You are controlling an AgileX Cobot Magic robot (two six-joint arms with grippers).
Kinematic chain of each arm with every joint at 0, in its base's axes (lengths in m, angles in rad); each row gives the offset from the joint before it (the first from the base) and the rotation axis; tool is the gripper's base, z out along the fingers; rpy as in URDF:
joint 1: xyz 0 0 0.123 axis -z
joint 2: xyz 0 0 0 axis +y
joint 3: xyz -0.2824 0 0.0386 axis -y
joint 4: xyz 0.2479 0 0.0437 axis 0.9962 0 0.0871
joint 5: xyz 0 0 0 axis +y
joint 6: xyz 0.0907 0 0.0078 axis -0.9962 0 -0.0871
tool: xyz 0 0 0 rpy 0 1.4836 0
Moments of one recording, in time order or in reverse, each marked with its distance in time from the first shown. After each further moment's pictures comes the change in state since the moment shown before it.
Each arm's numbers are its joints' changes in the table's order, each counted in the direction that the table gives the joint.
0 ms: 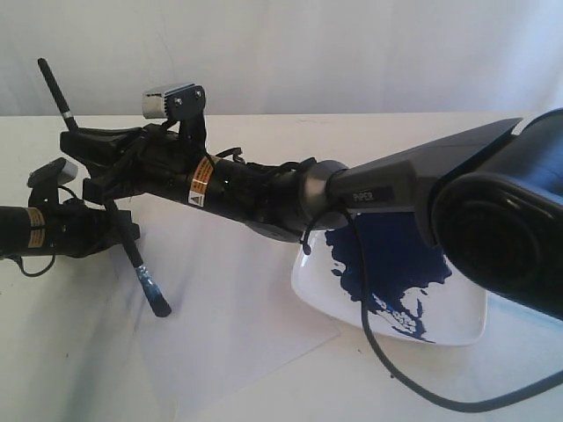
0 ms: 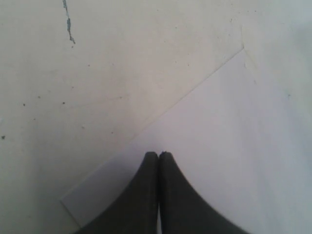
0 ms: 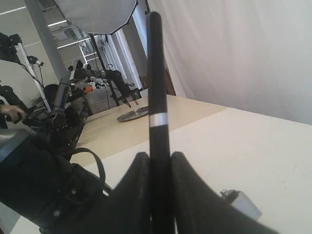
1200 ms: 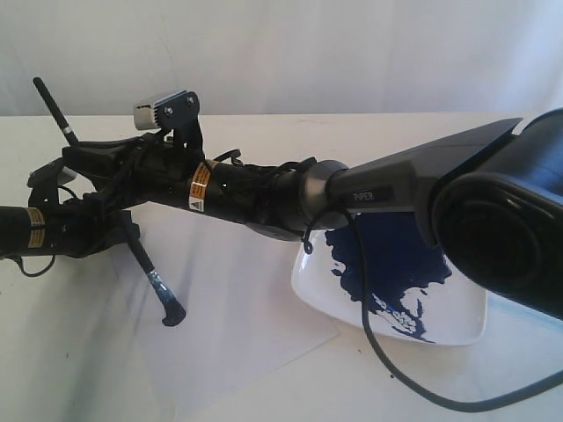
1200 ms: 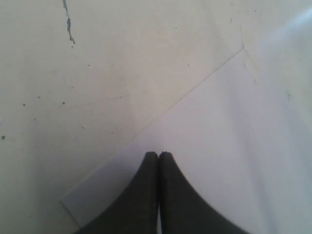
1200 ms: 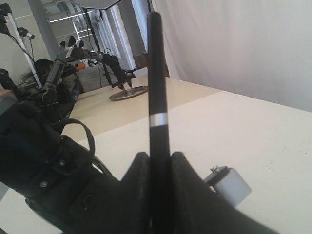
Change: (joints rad) left arm 0.000 0.000 0.000 0.000 0.000 0.000; right arm 0.000 0.000 0.000 -0.058 0.064 0.032
